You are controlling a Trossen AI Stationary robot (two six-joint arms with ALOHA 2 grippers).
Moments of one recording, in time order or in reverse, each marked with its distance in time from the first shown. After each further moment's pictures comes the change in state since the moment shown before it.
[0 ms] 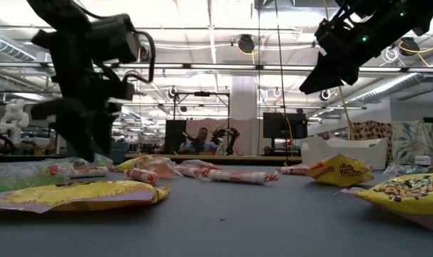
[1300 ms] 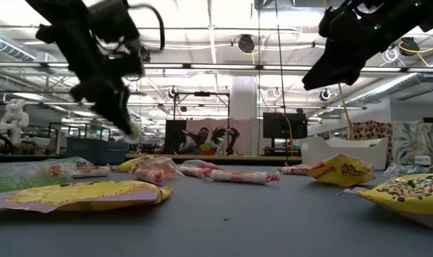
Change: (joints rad) left arm 0.042 -0.130 0.000 0.174 -0.064 -0.045; right arm 0.130 0.000 0.000 -0.001 -0.077 0.079
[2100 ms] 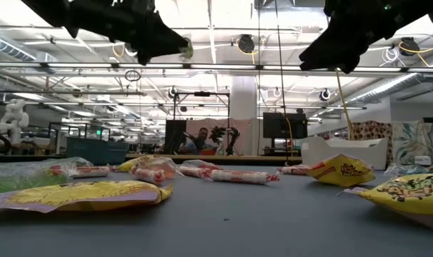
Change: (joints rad) left arm 0.133 -0.124 0.001 0.698 0.203 -0.091; right arm 0.146 0.000 0.002 0.121 0.085 0.006
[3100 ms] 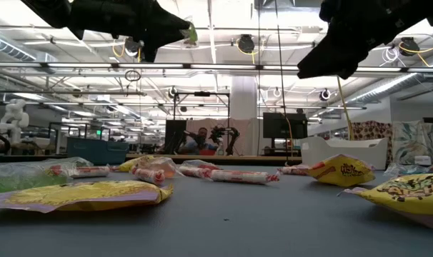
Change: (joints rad) left arm 0.033 0.001 0.000 0.080 0.210 -0.080; right arm 0.050 0.096 -0.002 0.034 0.003 0.020
